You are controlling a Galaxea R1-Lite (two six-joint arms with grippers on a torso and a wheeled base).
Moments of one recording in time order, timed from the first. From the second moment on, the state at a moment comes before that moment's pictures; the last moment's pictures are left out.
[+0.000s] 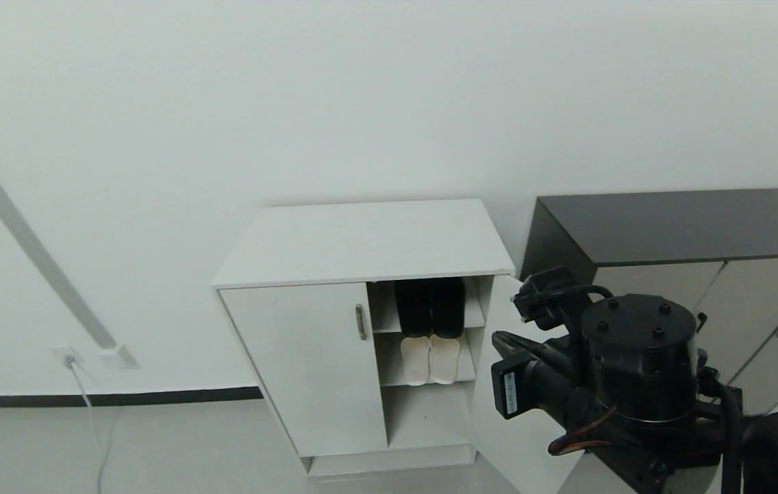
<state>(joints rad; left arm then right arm) 0.00 0.00 0.00 0.01 0.04 0.00 0.91 1.72 -0.70 -0.74 -0.51 0.12</state>
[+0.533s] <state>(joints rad) 0.00 0.00 0.00 0.01 0.04 0.01 0.91 1.72 -0.69 -0.75 -0.50 0.12</state>
